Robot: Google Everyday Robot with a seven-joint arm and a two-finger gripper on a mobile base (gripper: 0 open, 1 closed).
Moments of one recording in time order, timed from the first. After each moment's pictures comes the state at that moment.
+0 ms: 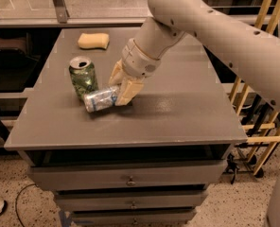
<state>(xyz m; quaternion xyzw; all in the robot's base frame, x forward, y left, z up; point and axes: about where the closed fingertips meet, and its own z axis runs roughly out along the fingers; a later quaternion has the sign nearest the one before) 0.561 0.055 0.850 -0.83 0.48 0.17 0.23</state>
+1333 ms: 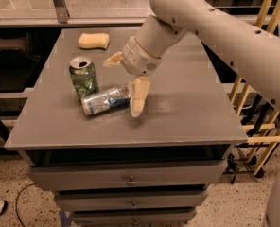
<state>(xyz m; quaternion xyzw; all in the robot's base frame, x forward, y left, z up) 0.565 0.050 0.855 -0.83 0.47 0.17 0.24</state>
